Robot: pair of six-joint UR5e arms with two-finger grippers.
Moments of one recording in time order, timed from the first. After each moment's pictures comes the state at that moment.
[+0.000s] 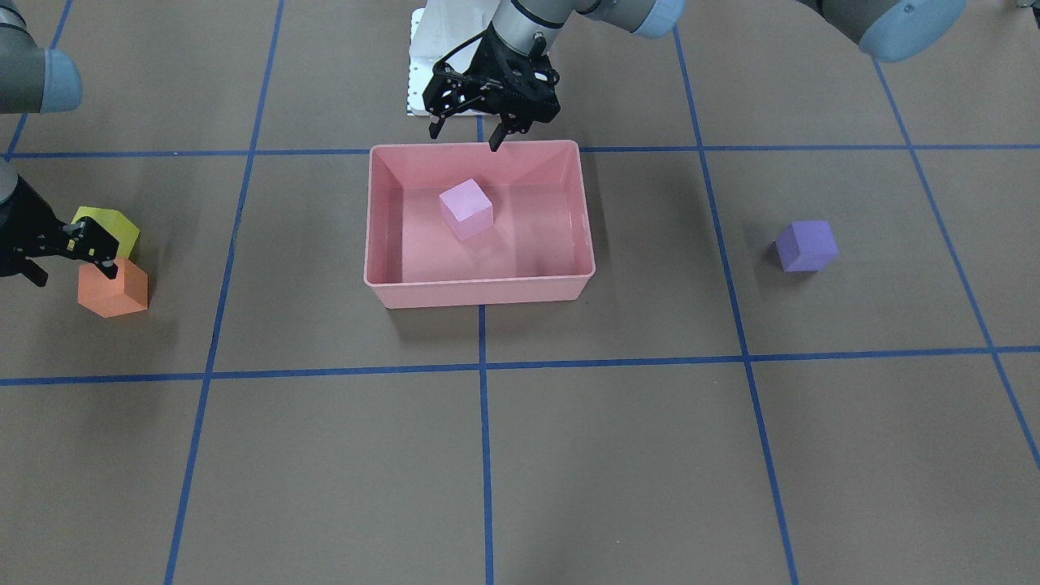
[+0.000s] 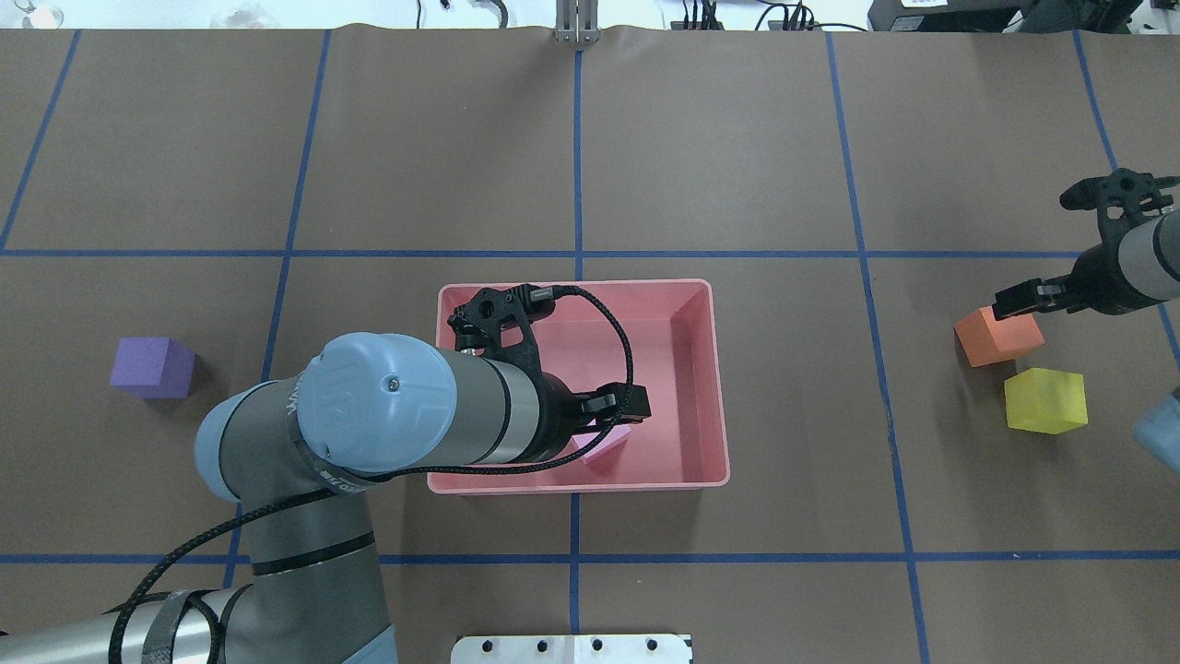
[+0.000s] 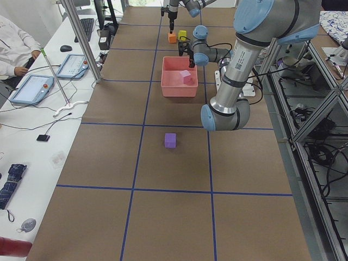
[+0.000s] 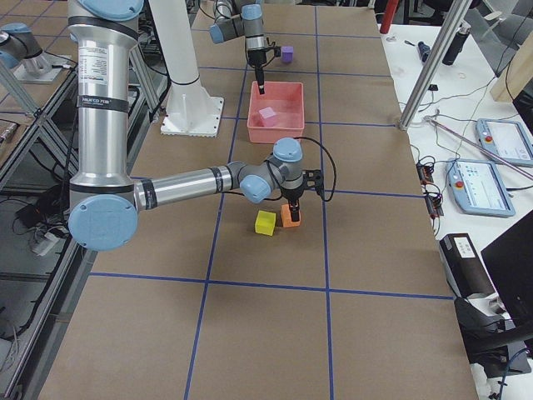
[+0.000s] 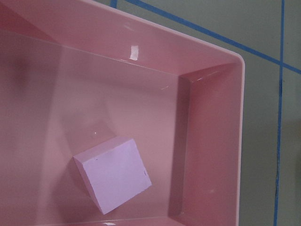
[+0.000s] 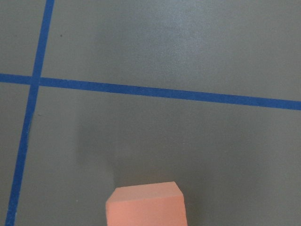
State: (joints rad) left arm -0.34 -2.20 -1.90 -1.87 -1.72 -1.57; right arm 0.97 -1.63 1.77 -1.08 2.08 0.73
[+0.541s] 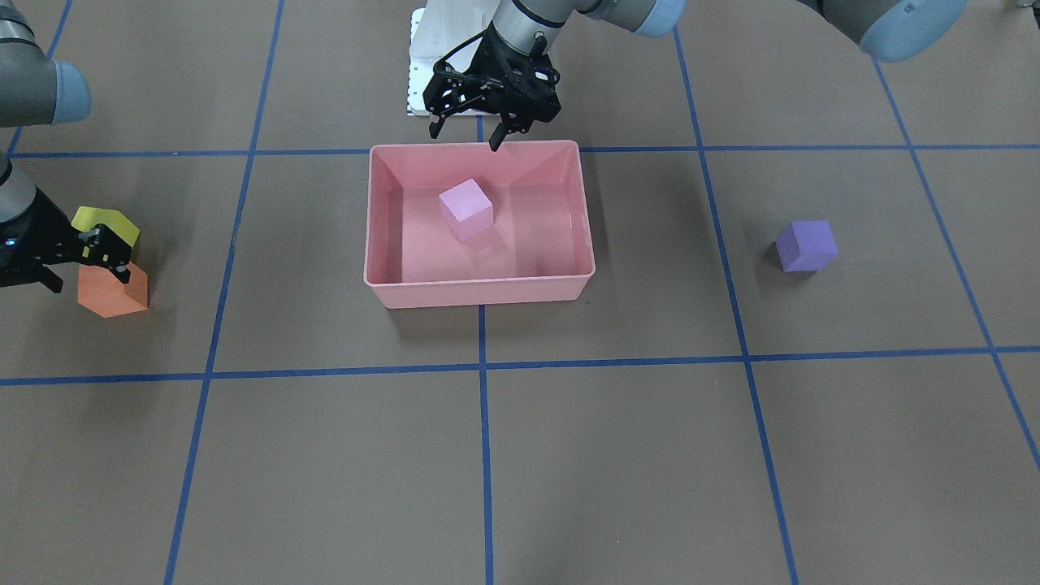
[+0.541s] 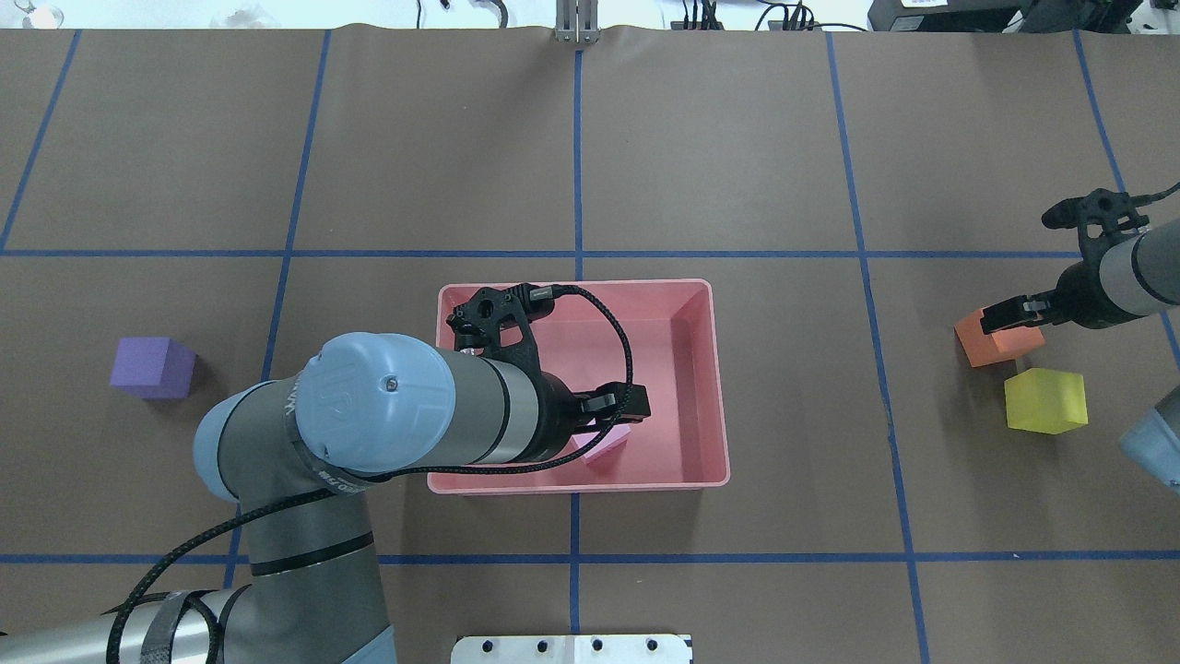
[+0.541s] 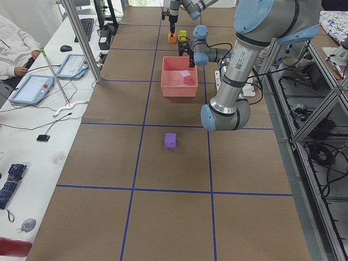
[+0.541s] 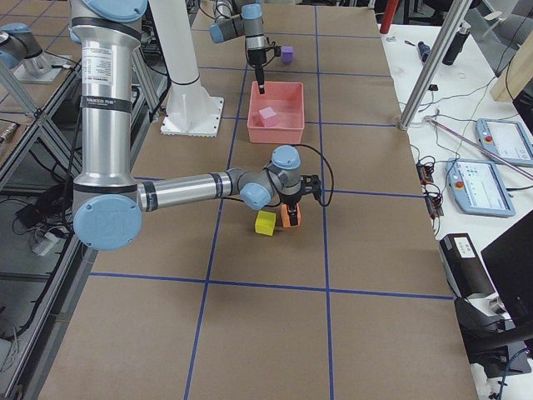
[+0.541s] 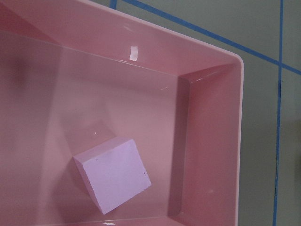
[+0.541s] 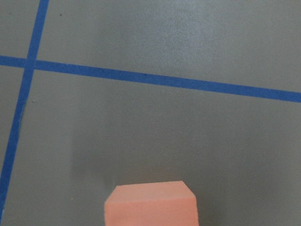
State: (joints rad) left arm -0.34 -2.20 -1.90 -1.87 -1.72 -1.57; right arm 0.94 -1.62 1.71 -1.01 2.08 0.74
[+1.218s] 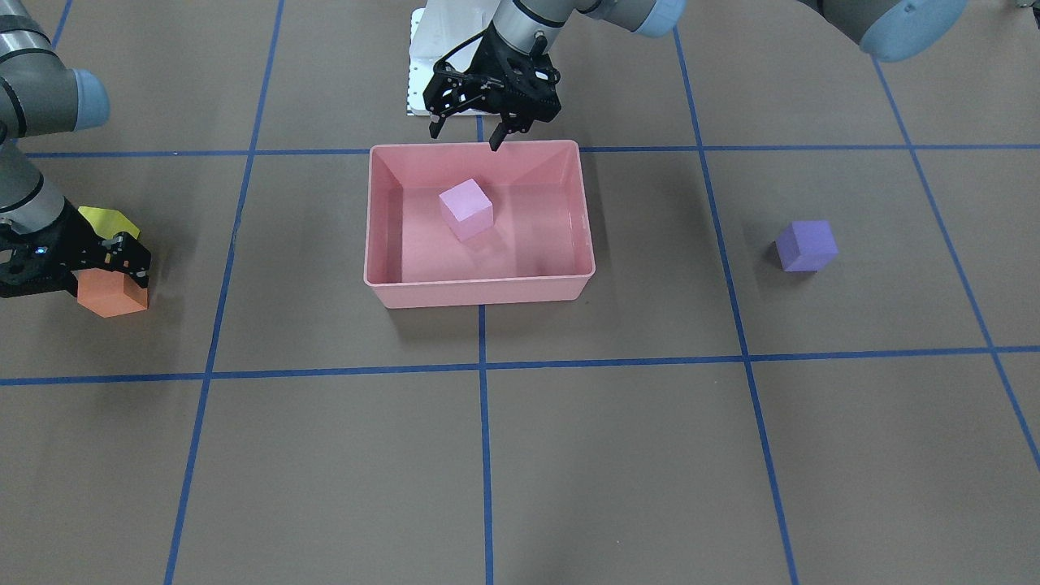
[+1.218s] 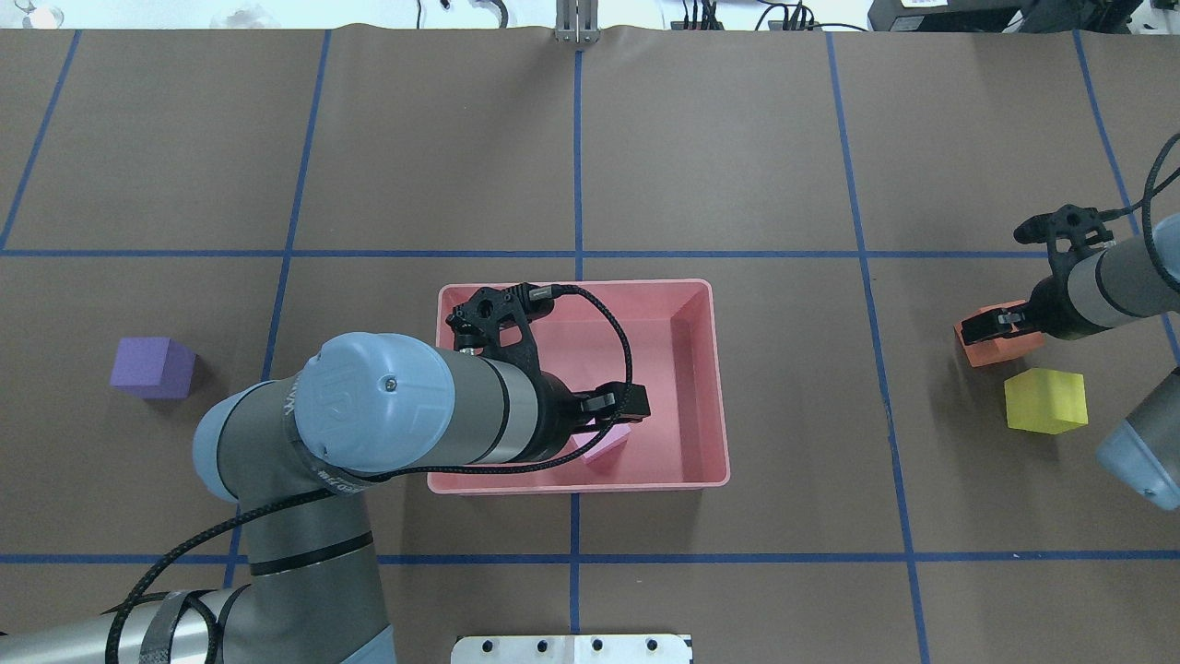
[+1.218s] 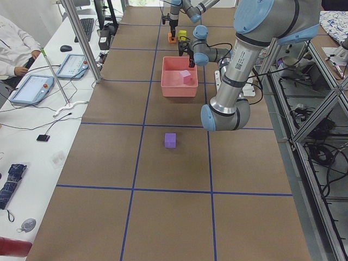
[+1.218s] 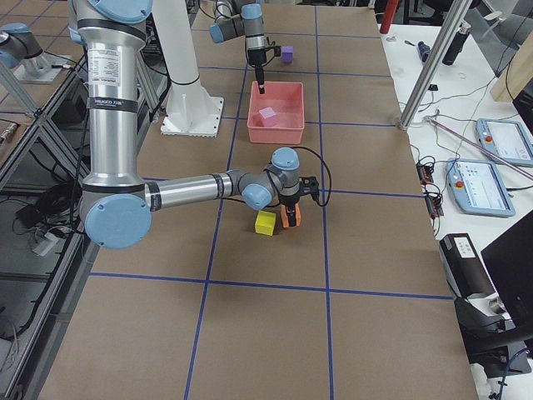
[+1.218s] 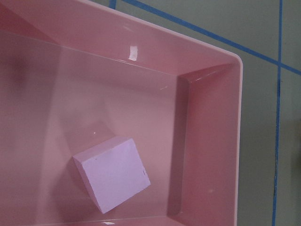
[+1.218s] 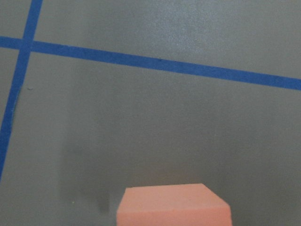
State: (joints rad) left arm -0.34 -2.20 -1.90 -1.87 -1.72 -1.57; right arm 0.89 -1.60 1.67 -1.01 2.04 0.75
